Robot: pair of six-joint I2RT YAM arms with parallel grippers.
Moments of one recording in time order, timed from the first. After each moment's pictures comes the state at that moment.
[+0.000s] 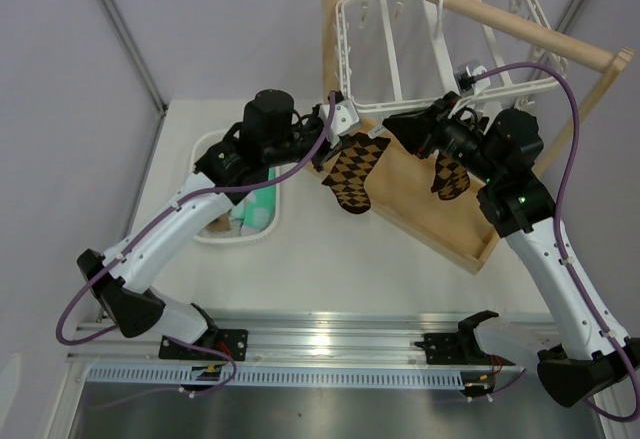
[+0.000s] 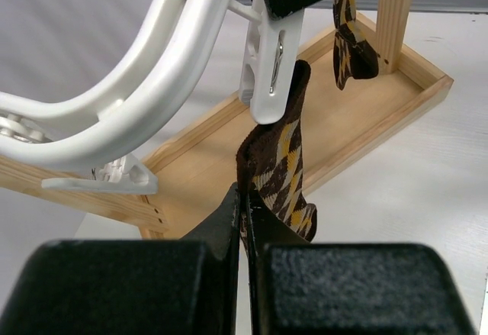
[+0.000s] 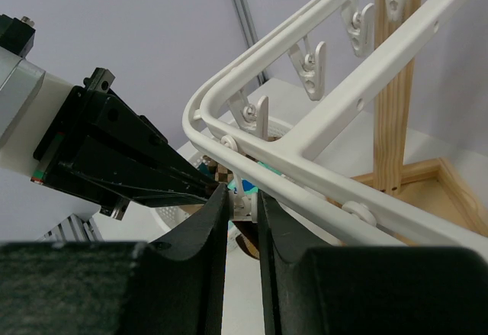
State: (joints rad) left arm -0.74 1.44 1.62 -0.44 0.33 0.40; right arm 0.40 1.09 1.33 -0.13 -0.44 0.32
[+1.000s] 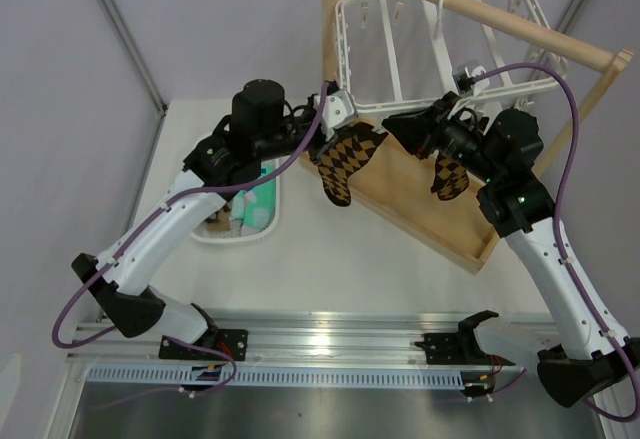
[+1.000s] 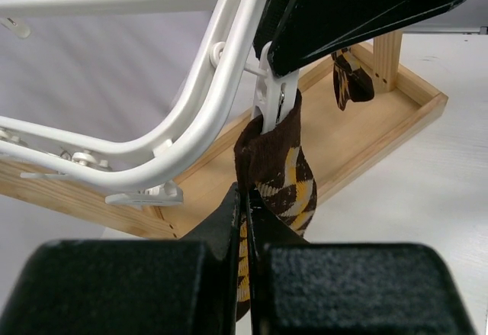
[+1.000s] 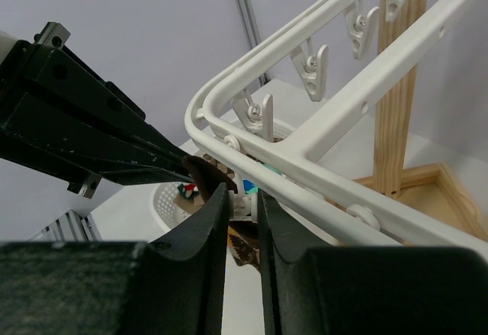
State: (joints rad) left arm -0.74 1.44 1.72 -0.48 0.36 0.42; right arm 0.39 1.09 1.33 -0.12 -0.46 0.30
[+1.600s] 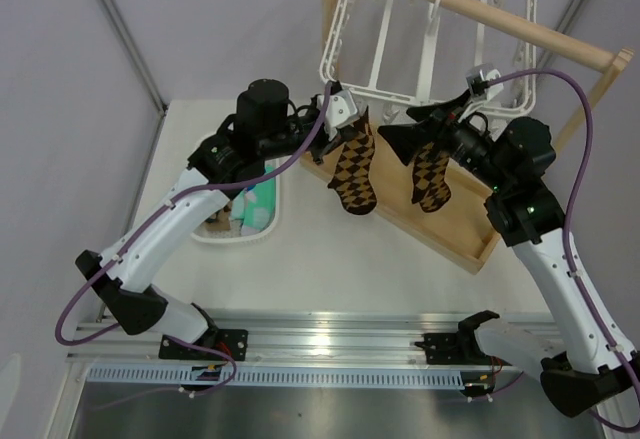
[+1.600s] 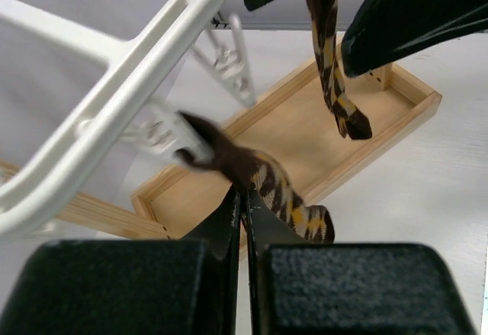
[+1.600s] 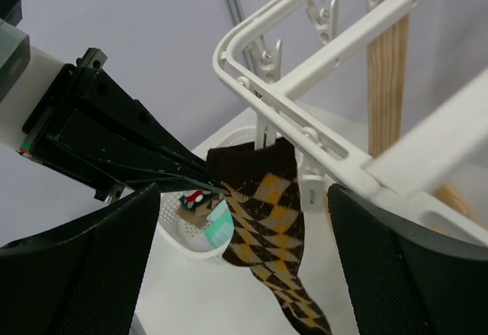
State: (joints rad) left arm -0.74 1.46 1.72 -0.48 0.37 0.41; right arm 0.39 1.05 1.32 -0.12 -0.43 0.32
